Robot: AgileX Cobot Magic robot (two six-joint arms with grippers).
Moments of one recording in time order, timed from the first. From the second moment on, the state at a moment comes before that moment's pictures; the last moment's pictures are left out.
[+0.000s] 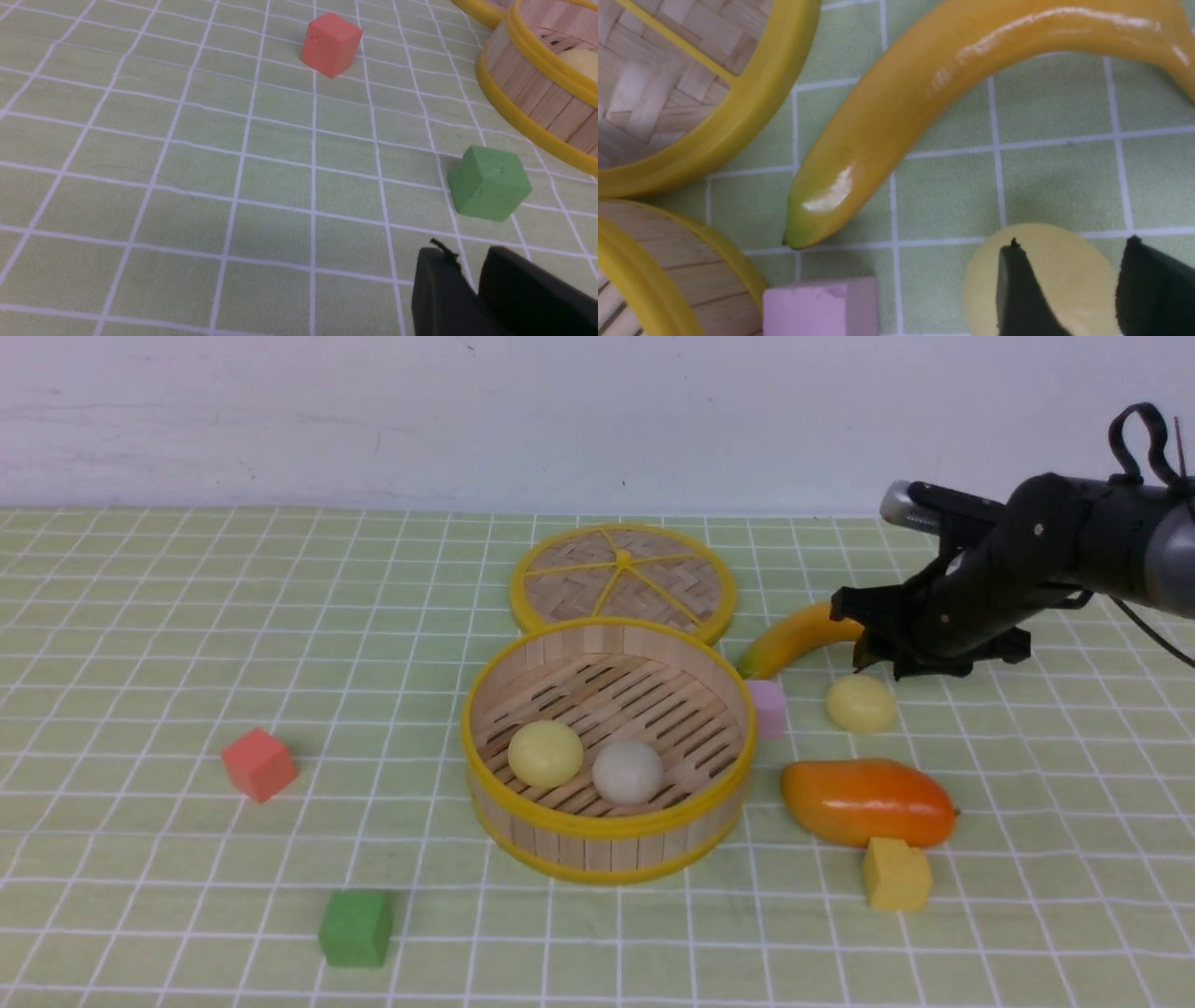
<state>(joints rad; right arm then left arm) 0.12 2.09 -1.60 0.22 0.53 0.15 -0.15 -0.01 0.03 0.10 0.39 -0.37</state>
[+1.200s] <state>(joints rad) 0.12 2.09 -1.64 0.28 0.60 0.11 -0.15 -0.01 0.03 0.10 0.39 -0.37</state>
